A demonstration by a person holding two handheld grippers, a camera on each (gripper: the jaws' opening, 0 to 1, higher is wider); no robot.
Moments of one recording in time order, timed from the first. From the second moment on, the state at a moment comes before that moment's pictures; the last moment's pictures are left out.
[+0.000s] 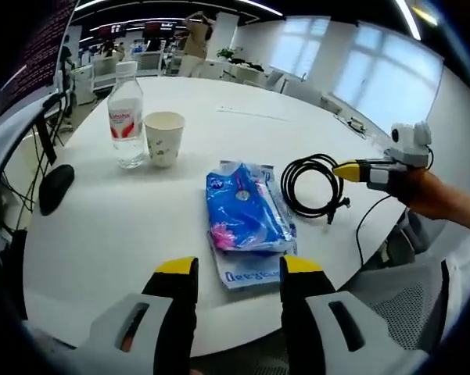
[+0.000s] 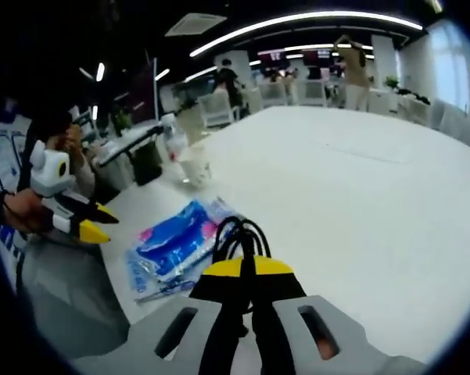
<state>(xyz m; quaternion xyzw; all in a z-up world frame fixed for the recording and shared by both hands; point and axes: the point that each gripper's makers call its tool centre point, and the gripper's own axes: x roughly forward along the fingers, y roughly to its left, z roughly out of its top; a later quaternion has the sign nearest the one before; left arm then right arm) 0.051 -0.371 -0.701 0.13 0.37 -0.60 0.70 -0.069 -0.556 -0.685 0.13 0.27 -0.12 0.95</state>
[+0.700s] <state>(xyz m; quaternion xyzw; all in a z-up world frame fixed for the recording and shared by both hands) 0.059 -0.397 -0.698 0.16 0.37 -0.63 0.66 -0.096 -0.576 -0.669 0.15 0.24 -0.17 0.94</state>
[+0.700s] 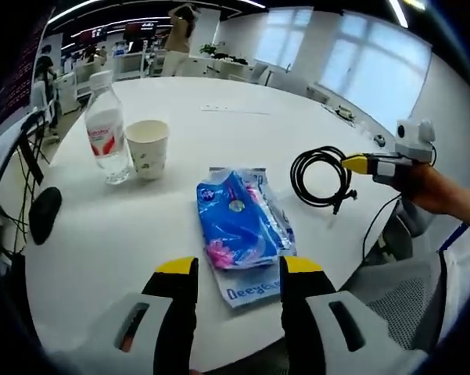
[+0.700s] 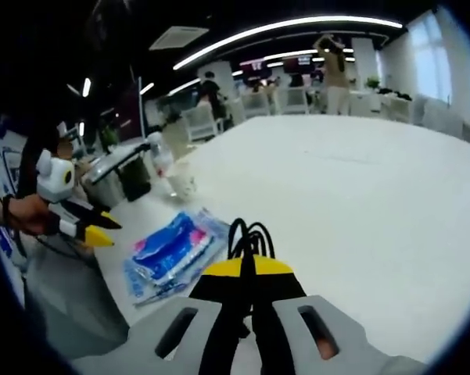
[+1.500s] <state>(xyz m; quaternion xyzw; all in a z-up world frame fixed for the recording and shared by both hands) 0.046 -0.440 -0.697 0.12 0.38 -0.65 0.65 -0.125 -0.596 -0.704 0.22 0.24 -0.23 0.91</state>
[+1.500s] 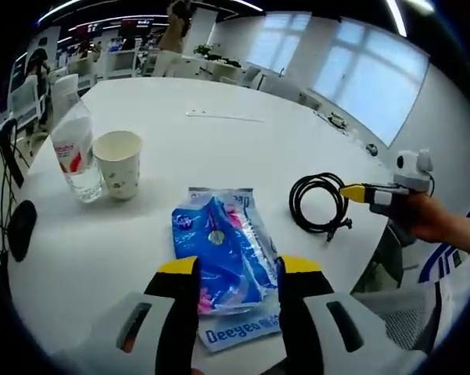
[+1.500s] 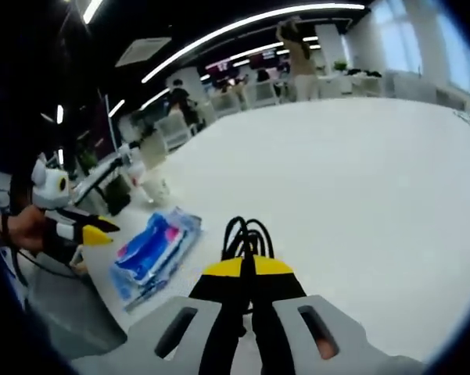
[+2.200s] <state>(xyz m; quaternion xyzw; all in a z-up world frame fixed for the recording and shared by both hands) 0.035 -0.432 -0.703 0.11 0.39 -0.62 0.67 -0.107 -0.598 -0.750 0.16 0.33 -0.21 0.90</state>
